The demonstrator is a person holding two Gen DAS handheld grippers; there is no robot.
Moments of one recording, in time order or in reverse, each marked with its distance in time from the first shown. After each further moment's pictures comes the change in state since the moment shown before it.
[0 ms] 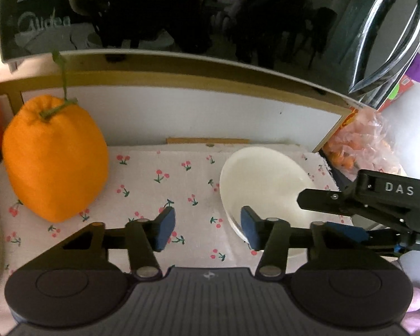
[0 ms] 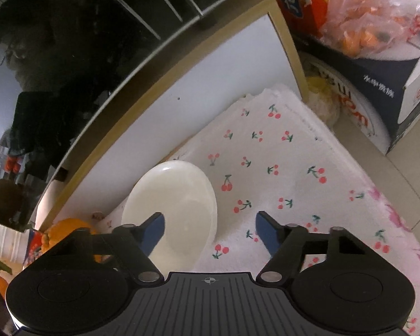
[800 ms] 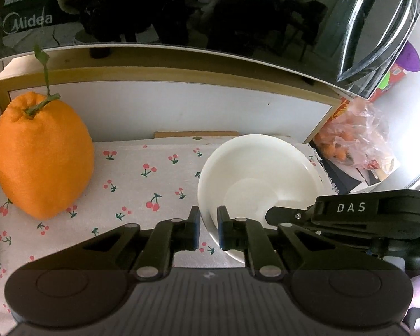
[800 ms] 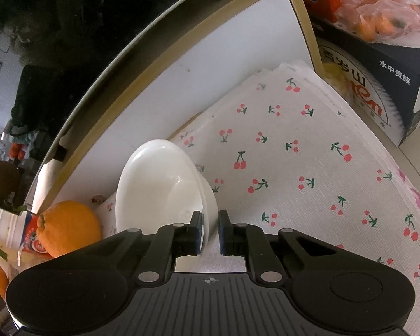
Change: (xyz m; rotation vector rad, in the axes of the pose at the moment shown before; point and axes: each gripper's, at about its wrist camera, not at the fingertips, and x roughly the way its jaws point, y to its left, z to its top) left arm 0.002 -0.007 0.000 0.037 0.004 -0.022; right arm 0.016 0.006 -0.013 -0.029 0.043 0.021
